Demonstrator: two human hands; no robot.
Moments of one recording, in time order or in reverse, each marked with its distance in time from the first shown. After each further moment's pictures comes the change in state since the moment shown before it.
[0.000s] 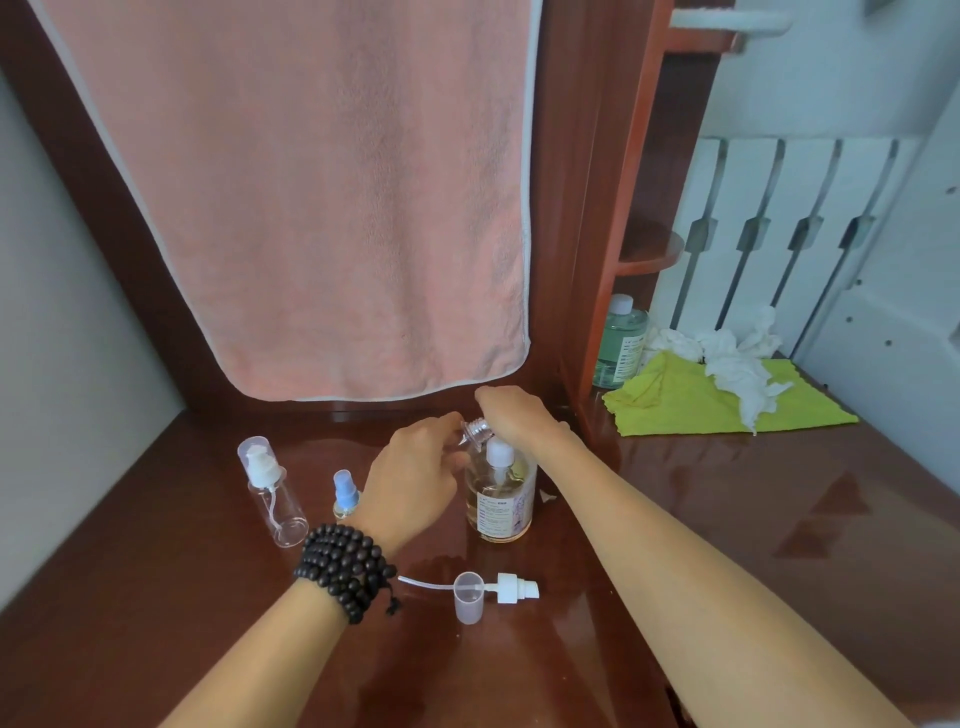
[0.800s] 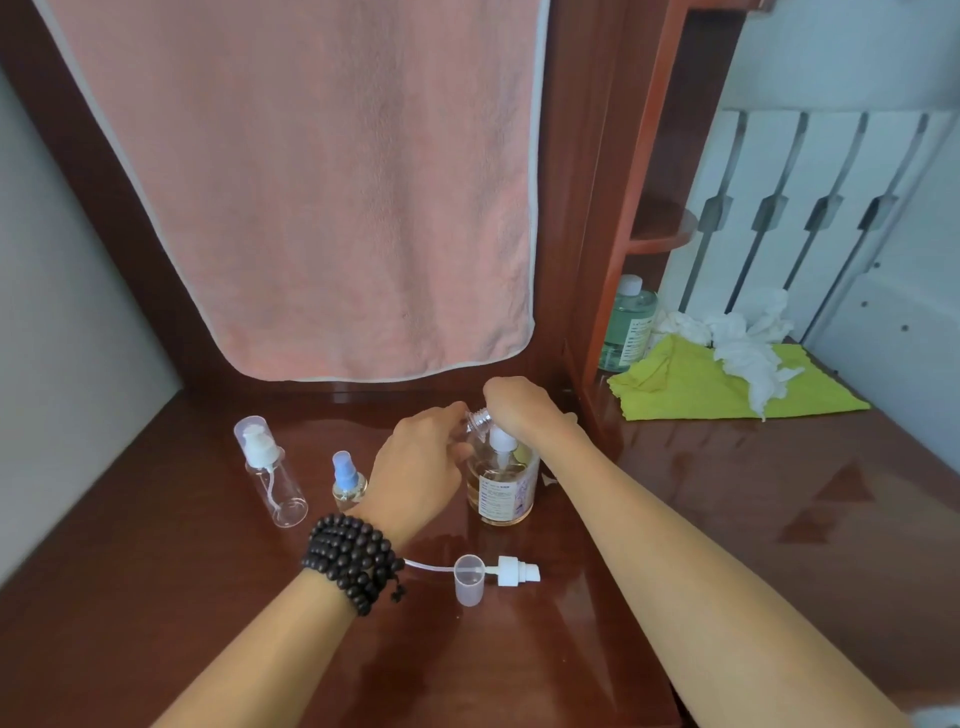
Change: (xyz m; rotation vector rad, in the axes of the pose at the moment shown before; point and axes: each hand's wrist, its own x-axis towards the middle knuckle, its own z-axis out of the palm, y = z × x) left_hand -0.004 -0.001 0.009 0.012 0.027 0.004; right_hand 0.029 0.011 0.018 -0.113 -0.038 0.004
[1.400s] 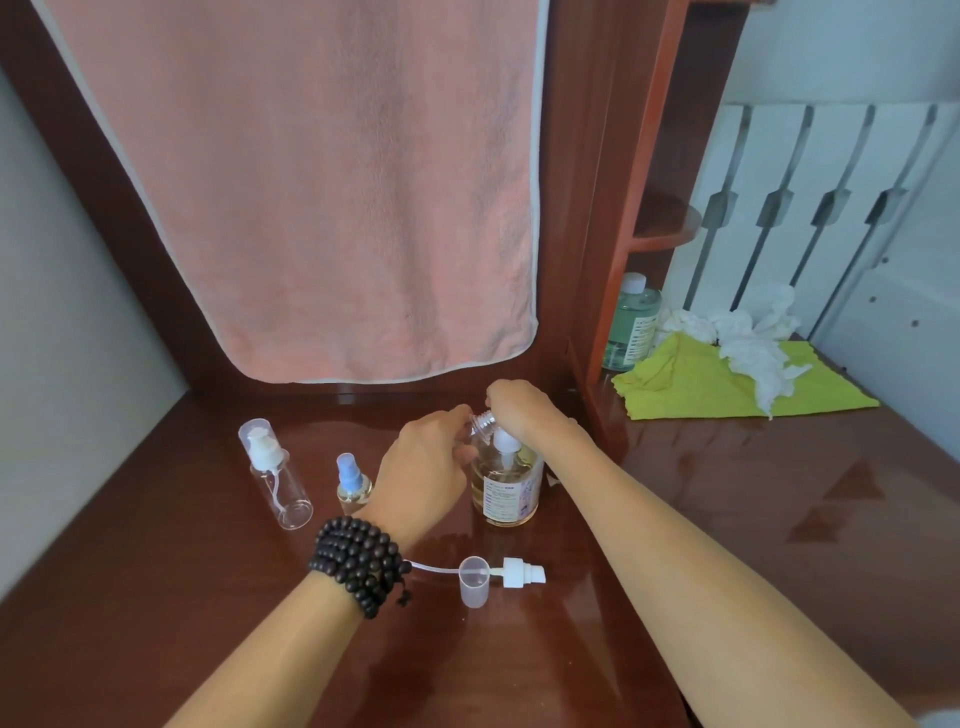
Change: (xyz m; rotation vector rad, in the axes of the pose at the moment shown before) left_hand -0.001 0.003 0.001 0.014 -0.020 -0.012; right_hand 0.023 0.011 0.008 0.005 0.007 -0.018
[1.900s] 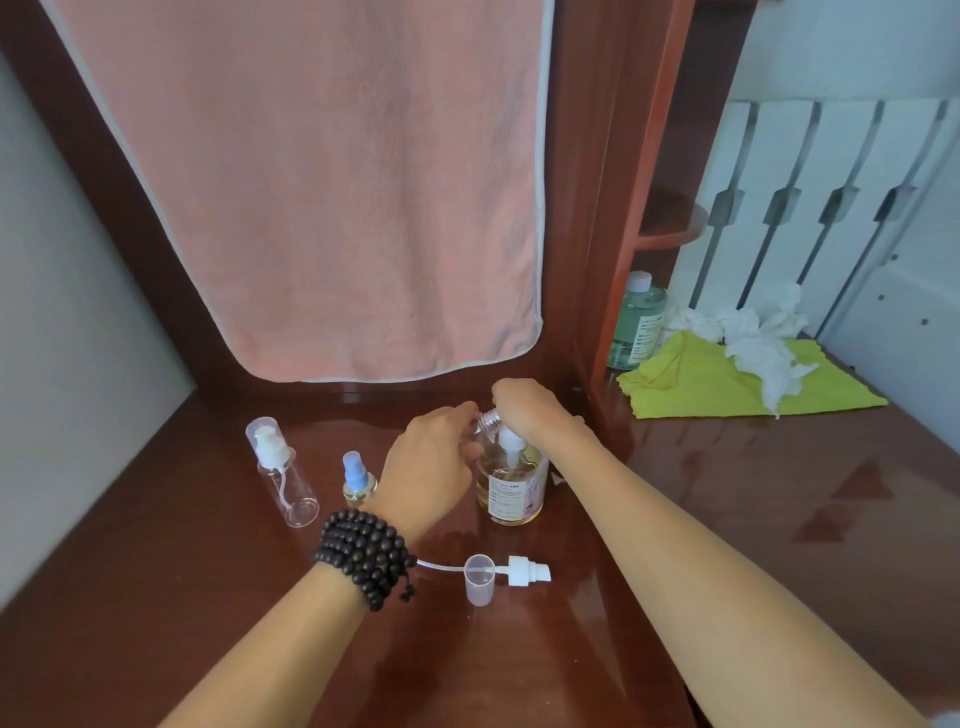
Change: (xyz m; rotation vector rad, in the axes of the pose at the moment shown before) left_hand 0.003 0.002 -0.004 0.034 -0.017 0.016; right_hand -0.002 -0.003 -0.001 0.027 -0.009 0.009
